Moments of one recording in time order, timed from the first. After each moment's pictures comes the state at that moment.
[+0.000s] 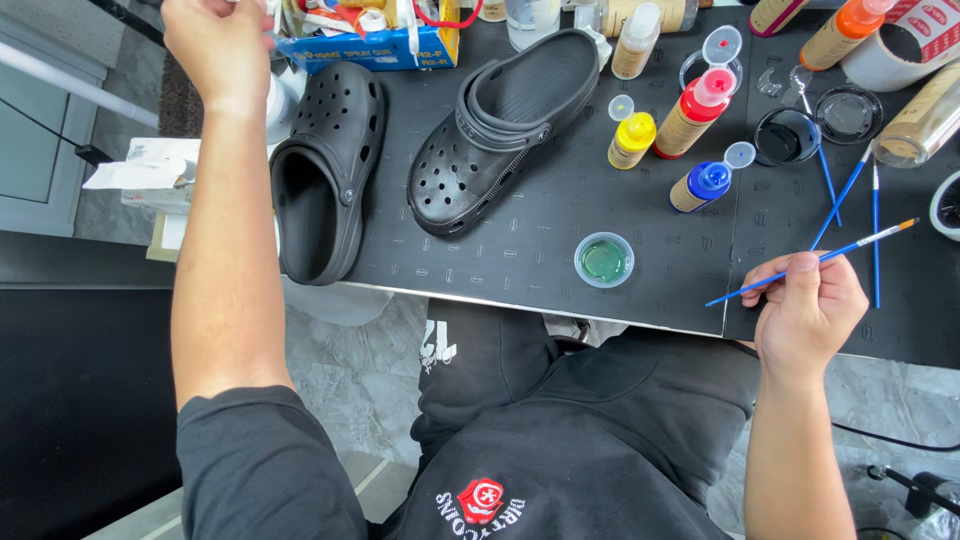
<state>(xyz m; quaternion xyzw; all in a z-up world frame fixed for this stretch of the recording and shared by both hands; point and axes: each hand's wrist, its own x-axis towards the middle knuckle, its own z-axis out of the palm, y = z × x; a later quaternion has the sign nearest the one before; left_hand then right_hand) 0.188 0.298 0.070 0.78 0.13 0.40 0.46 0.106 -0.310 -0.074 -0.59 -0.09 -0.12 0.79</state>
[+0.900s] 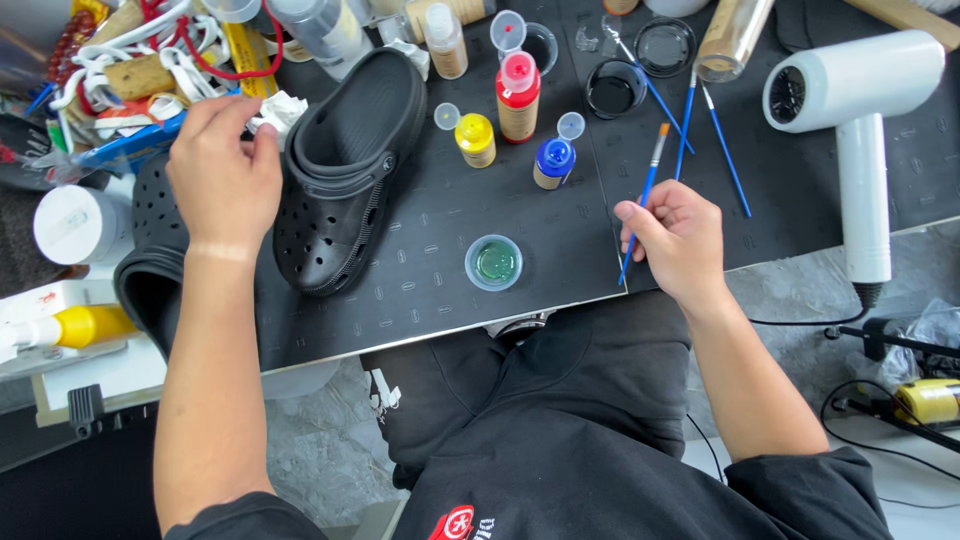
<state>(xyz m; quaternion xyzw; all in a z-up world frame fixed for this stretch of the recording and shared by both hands) 0.187 0.142 0.048 0.95 -0.05 0.23 0.21 0.117 -0.298 -0.030 -0.71 0.03 -0.02 0.70</state>
